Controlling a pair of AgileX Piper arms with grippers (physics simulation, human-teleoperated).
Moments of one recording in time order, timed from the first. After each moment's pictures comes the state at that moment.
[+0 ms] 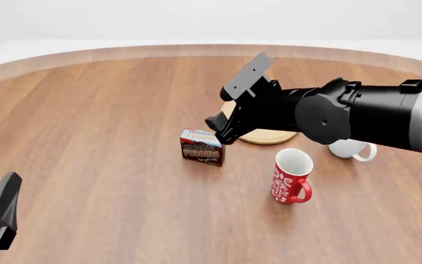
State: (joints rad) left arm 0.00 0.01 0.00 0.00 0.00; right arm 0.65 1.54 -1.02 0.11 -0.29
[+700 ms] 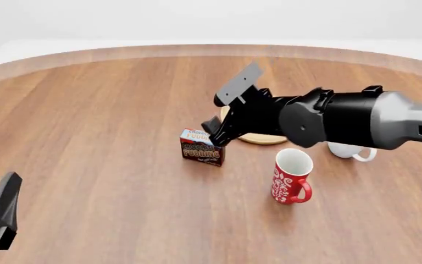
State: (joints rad) left arm 0.00 0.01 0.00 0.00 0.00; right arm 0.64 1.64 -1.04 0.04 -0.27
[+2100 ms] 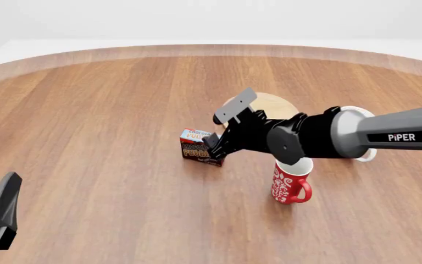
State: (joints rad) left arm 0.00 0.01 0.00 0.00 0.00; right arm 0.61 1.80 -1.00 -0.13 -0.21
